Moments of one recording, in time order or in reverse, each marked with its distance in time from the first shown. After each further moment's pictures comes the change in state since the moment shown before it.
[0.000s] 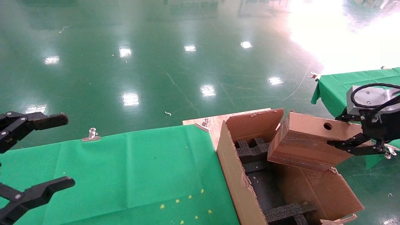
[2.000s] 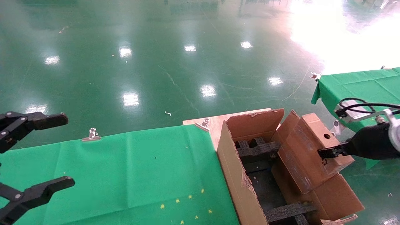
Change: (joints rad) left arm 0.000 0.000 0.000 0.000 0.000 0.000 0.000; right arm -0.277 0.062 -0.180 0.232 -0.232 0.485 1.186
